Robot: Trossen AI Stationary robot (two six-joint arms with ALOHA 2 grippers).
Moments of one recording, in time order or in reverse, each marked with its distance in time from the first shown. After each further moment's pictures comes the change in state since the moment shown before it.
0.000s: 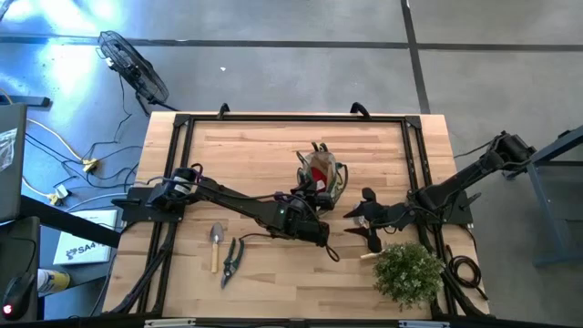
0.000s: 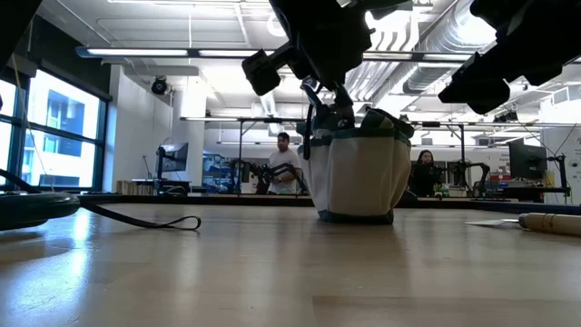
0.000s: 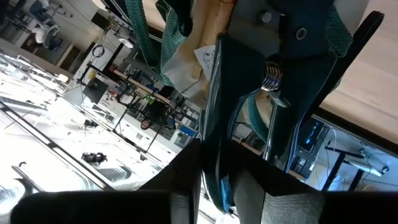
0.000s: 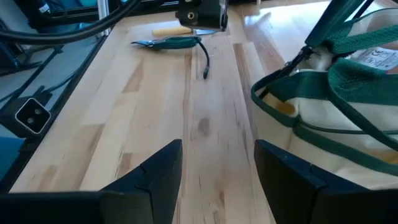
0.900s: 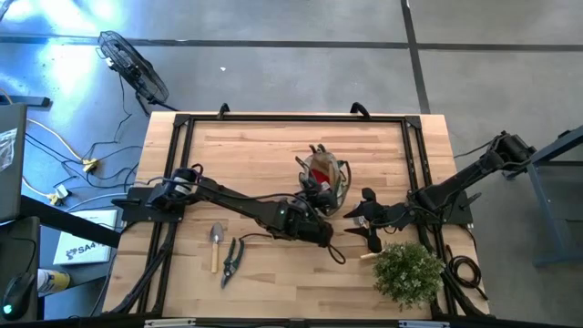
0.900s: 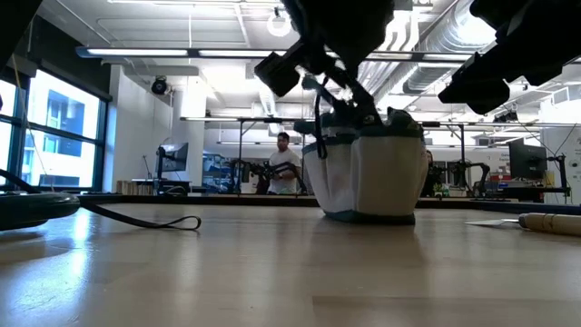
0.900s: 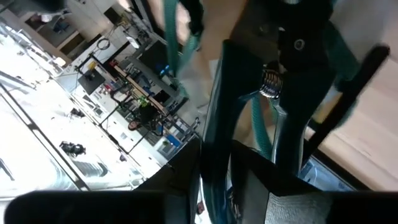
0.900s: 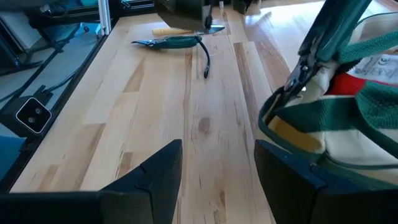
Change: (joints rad) left arm -0.002 0.003 0.027 0.072 0.049 -0.133; right arm 0.000 0.000 0.000 -0.001 -0.003 0.000
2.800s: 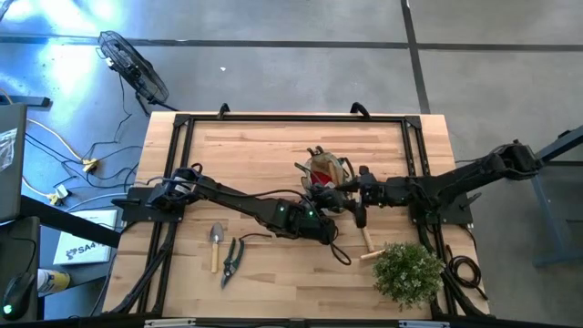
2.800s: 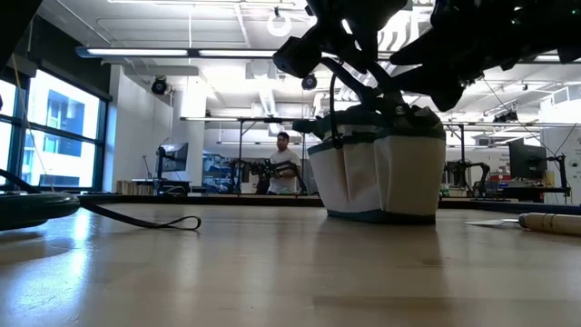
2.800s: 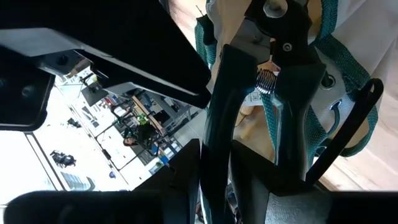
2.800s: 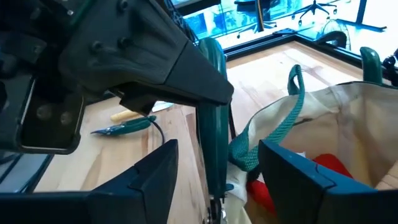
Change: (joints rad) left arm 0.002 -0.002 0.068 0.049 0.109 -0.003; right arm -0.293 0.000 -0.021 0.265 -0.080 -0.002
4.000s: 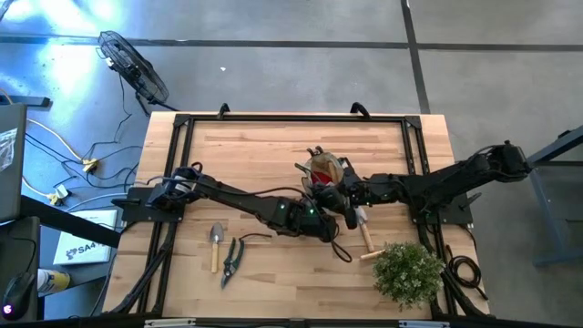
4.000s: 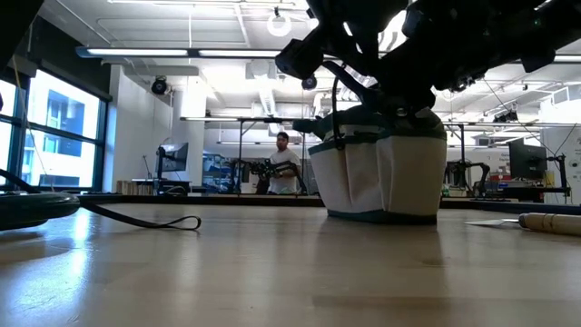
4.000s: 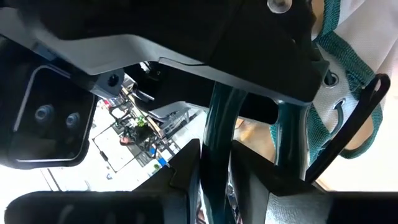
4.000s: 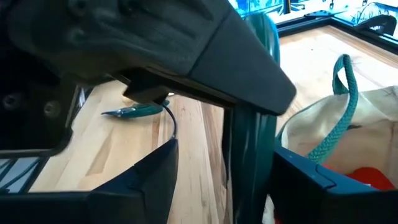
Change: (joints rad) left arm 0.014 -0.001 0.000 0.008 0.019 0.003; right arm -0.082 0.193 0.079 0.064 -0.180 -0.054
